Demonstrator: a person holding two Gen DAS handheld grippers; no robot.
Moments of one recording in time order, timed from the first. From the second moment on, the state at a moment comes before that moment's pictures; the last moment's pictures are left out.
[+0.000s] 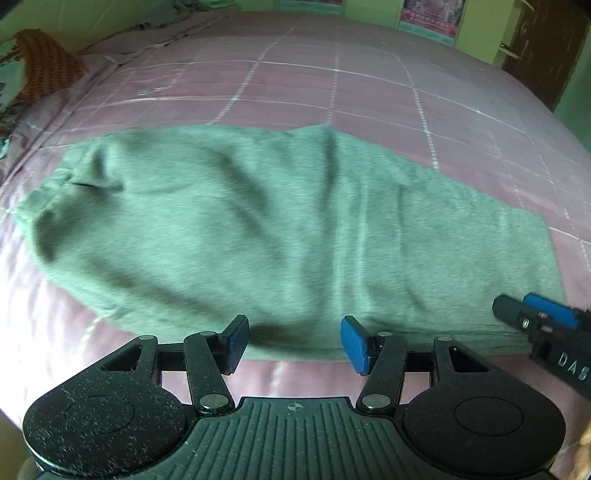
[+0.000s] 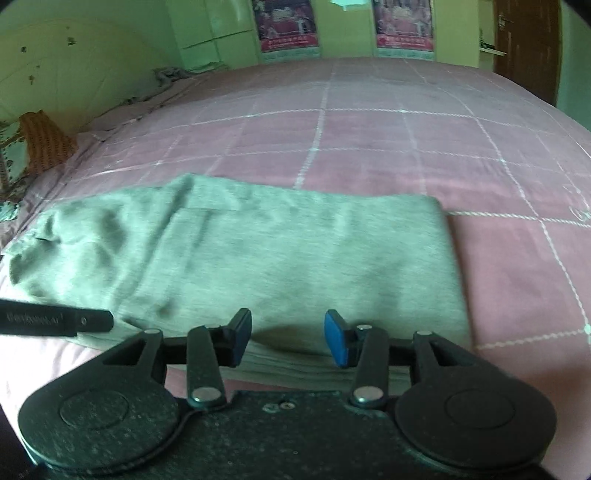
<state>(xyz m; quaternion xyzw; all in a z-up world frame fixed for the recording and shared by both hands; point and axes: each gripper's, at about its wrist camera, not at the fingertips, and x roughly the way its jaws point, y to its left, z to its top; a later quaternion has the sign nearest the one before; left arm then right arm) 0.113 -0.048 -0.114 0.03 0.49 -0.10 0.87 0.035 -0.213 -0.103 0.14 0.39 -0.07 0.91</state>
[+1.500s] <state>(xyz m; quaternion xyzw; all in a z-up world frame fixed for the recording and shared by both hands) 0.186 0.190 -0.228 -0.49 0.43 -0.02 0.75 0.079 -0.158 -0.131 0.12 0.39 -0.07 0.91</state>
